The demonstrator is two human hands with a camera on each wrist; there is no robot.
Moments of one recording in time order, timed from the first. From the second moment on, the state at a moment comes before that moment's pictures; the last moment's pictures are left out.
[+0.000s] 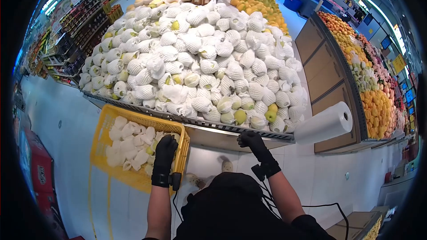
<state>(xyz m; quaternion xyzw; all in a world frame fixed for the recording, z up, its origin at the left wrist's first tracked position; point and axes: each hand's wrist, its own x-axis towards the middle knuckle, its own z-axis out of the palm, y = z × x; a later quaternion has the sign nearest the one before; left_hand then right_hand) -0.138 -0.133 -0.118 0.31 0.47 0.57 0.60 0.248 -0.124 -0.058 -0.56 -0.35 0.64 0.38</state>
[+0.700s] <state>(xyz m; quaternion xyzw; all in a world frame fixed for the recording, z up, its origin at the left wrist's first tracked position) -0.002 -0.114 -0.099 0.16 0.44 0.57 0.68 0.362 -0.093 -0.066 -0.57 -0.28 0.58 0.51</state>
